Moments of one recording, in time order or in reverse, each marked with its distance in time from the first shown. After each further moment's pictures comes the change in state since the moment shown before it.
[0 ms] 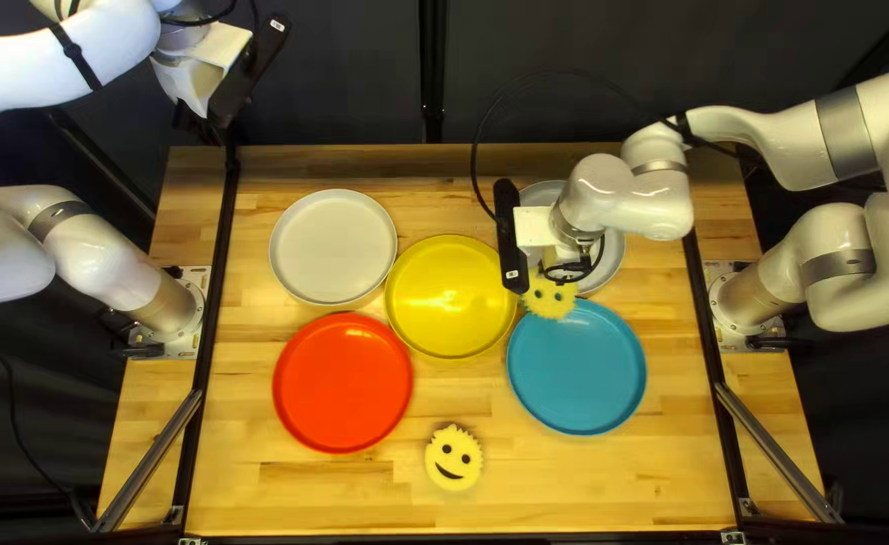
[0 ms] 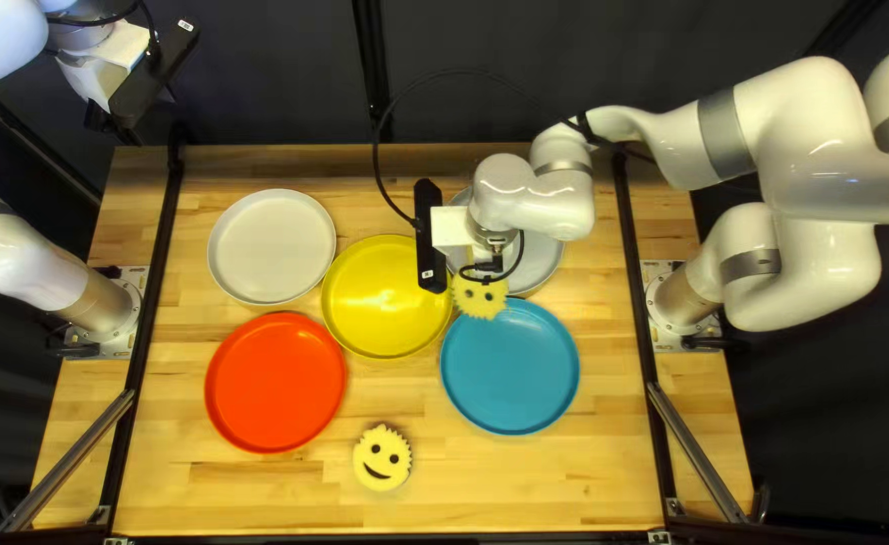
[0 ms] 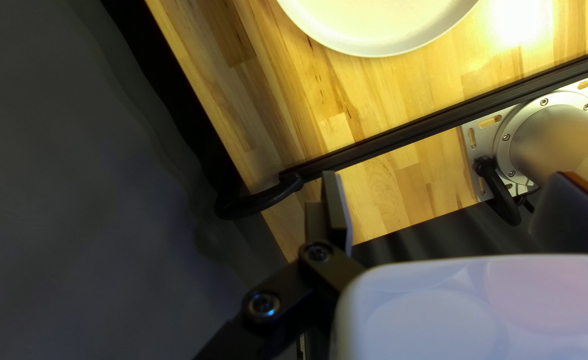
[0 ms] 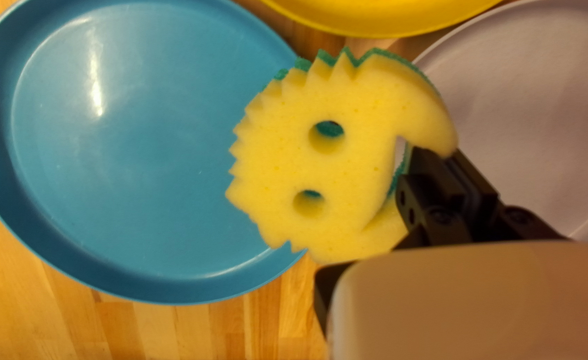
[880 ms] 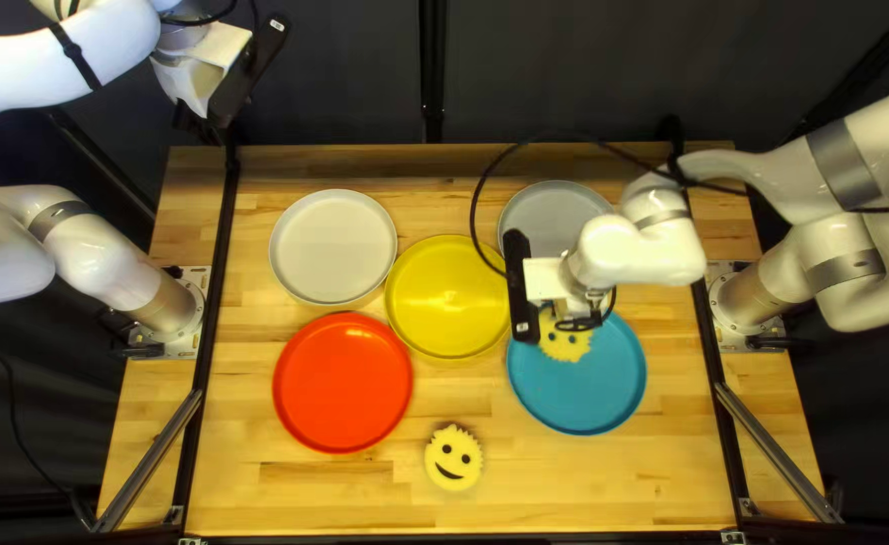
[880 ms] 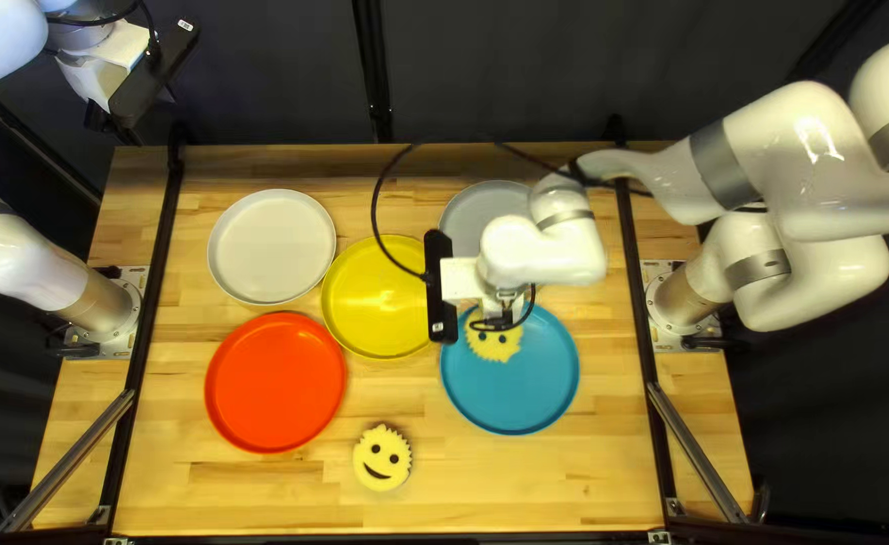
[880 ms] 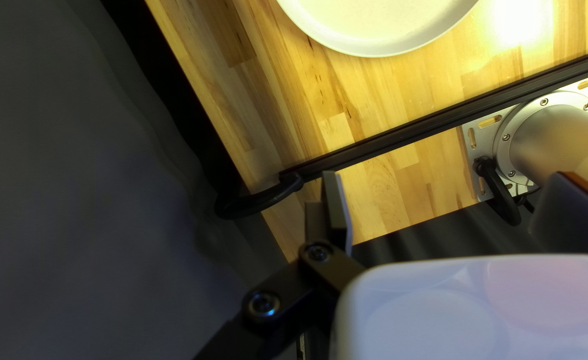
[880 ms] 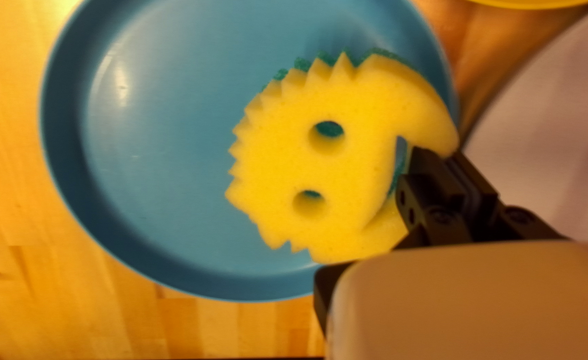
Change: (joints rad) left arm 0.000 0.000 0.000 0.000 0.000 0.000; right arm 0.065 -0.089 0.121 0.016 0.009 0.073
